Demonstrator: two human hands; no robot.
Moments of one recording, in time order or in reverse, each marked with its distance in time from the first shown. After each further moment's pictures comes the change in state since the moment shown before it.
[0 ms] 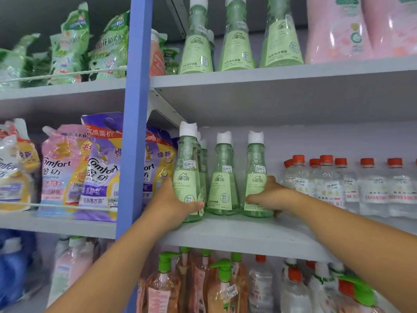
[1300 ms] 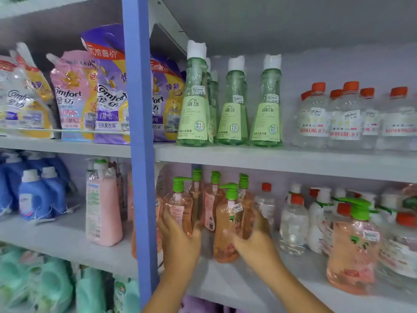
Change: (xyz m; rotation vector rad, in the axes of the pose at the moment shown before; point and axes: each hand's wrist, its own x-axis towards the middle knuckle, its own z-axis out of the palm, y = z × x) left_hand -0.158 -0.167 0.124 0.010 0.282 -0.275; right_hand -0.166 0.111 0.215 0.346 0.031 -0.086
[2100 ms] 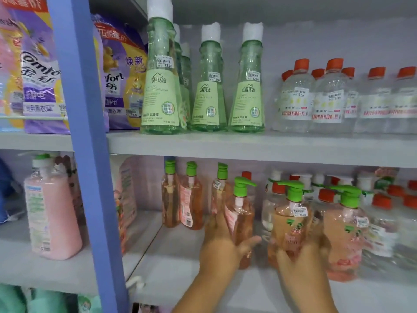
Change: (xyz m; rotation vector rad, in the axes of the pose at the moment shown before) left_hand -0.040 0.032 0.095 0.164 -0.512 0.226; right_hand -0.034 0.062 -0.063 -0.060 0.545 0.223
